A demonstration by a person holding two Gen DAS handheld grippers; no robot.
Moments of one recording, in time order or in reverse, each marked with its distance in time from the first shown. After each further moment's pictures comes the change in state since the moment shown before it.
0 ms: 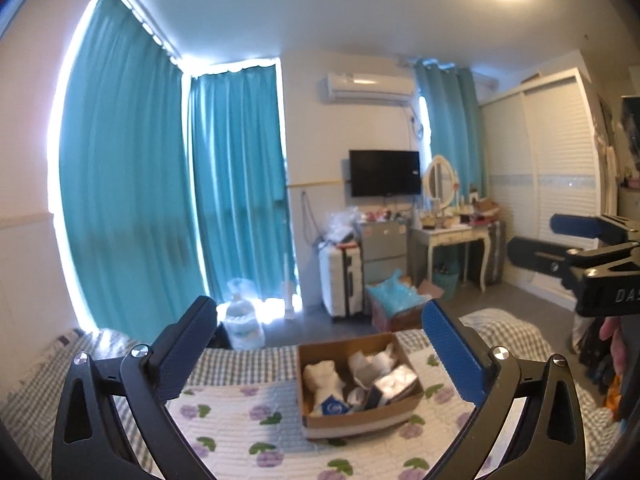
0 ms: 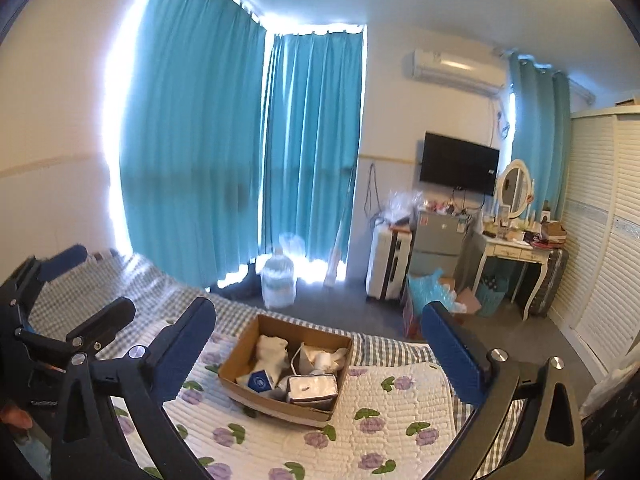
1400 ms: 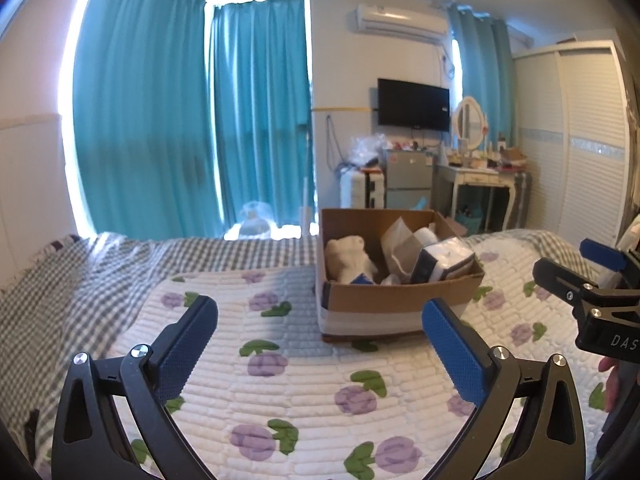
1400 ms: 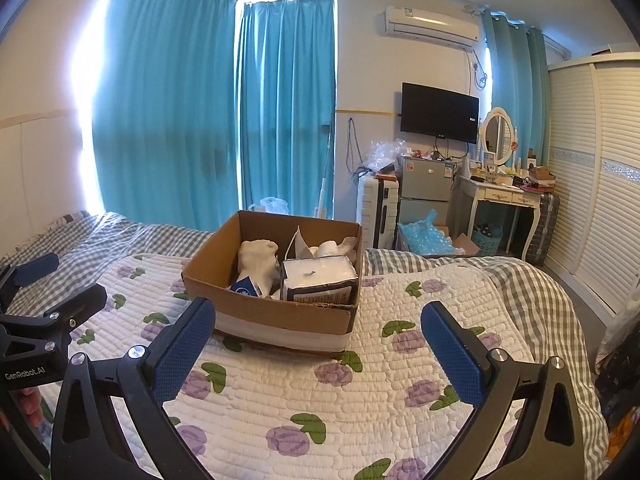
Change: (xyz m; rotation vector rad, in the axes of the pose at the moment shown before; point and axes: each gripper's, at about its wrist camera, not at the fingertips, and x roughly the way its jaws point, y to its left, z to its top) left arm 0.064 0.014 -0.175 -0.064 0.215 0.073; right arm 0.099 0.024 -0.204 0.081 0.094 -0.073
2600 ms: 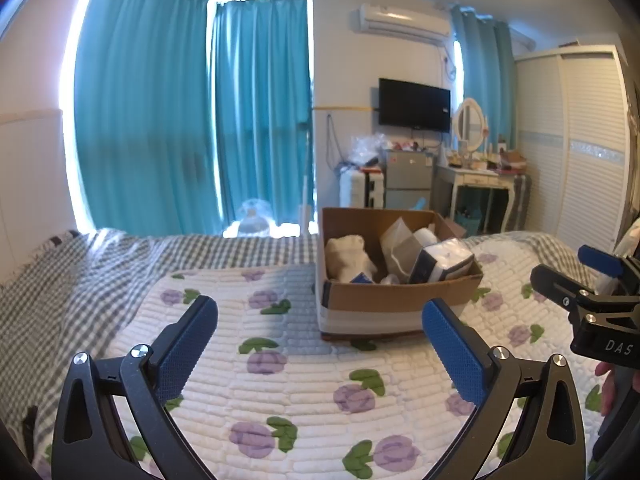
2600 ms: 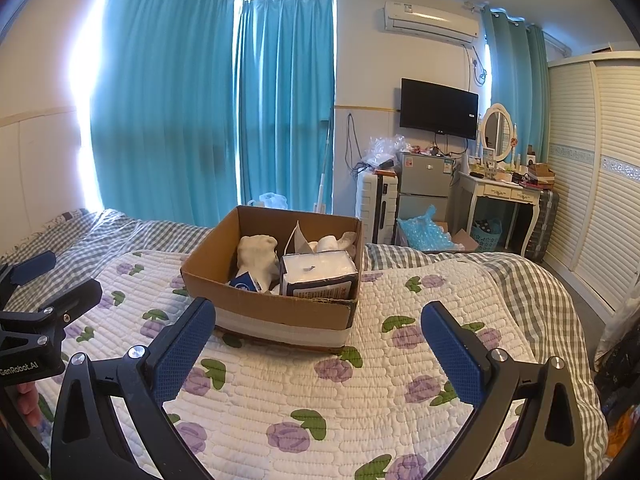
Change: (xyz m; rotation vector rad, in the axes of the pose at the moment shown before) left arm -0.002 0.002 0.002 -0.015 0.004 -0.003; right arm 0.000 0.003 -0.001 0.003 0.014 -0.005
